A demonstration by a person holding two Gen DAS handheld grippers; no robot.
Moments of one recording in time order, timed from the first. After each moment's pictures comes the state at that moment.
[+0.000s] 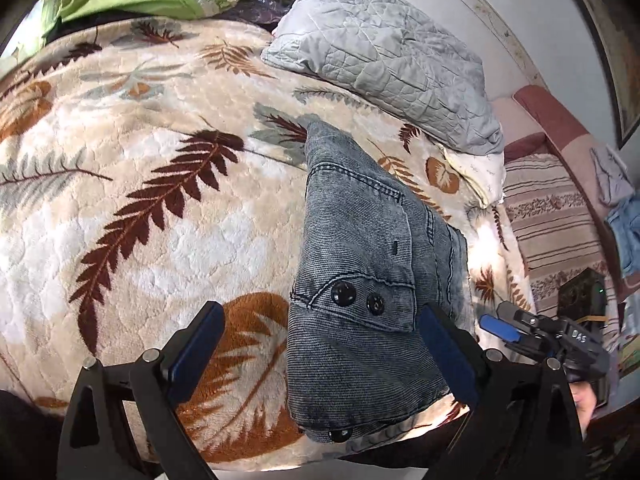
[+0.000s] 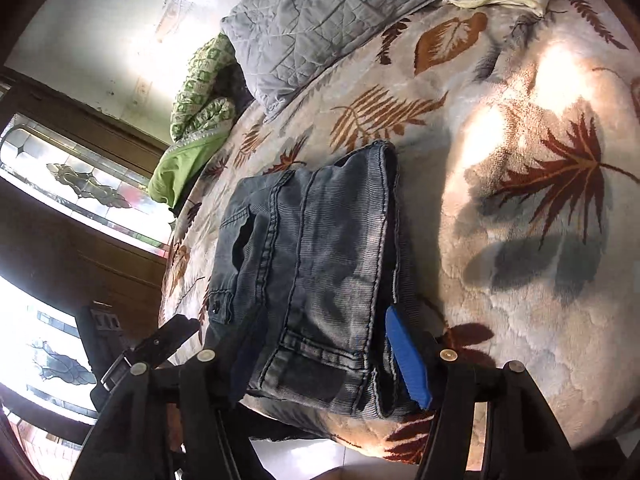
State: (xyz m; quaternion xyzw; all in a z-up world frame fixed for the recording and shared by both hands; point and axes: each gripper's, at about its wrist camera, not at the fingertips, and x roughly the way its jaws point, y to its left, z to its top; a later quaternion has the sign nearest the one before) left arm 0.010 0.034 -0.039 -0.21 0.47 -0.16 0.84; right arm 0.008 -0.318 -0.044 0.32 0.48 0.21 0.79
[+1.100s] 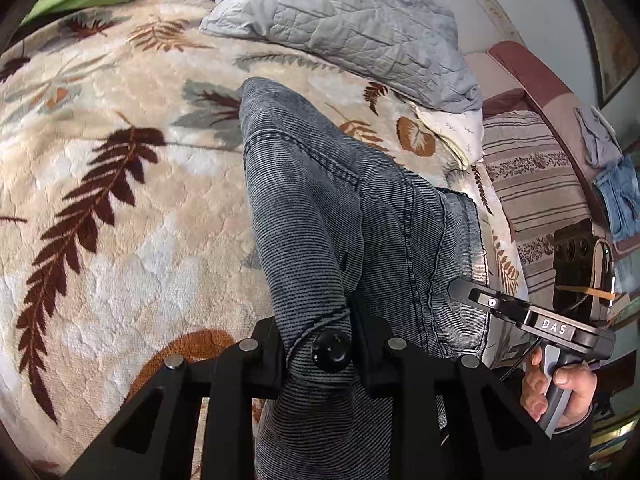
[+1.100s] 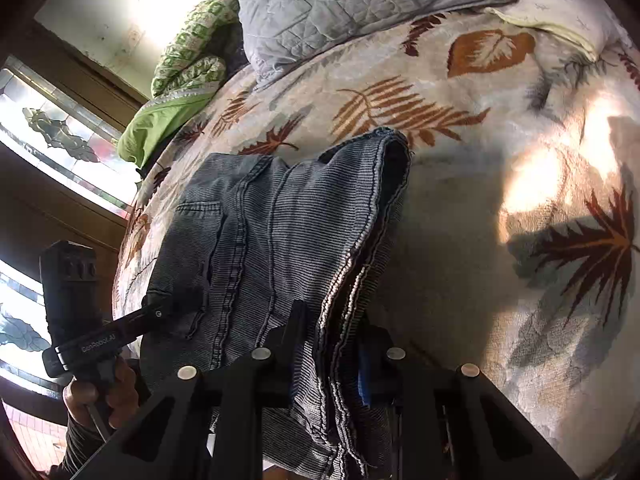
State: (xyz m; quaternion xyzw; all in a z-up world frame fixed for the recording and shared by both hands) left arm 0.042 -0.013 -0.037 -0.14 0.50 -0.23 0.82; right arm 0.046 -0.277 -0.040 0.20 0.51 0.20 0.81
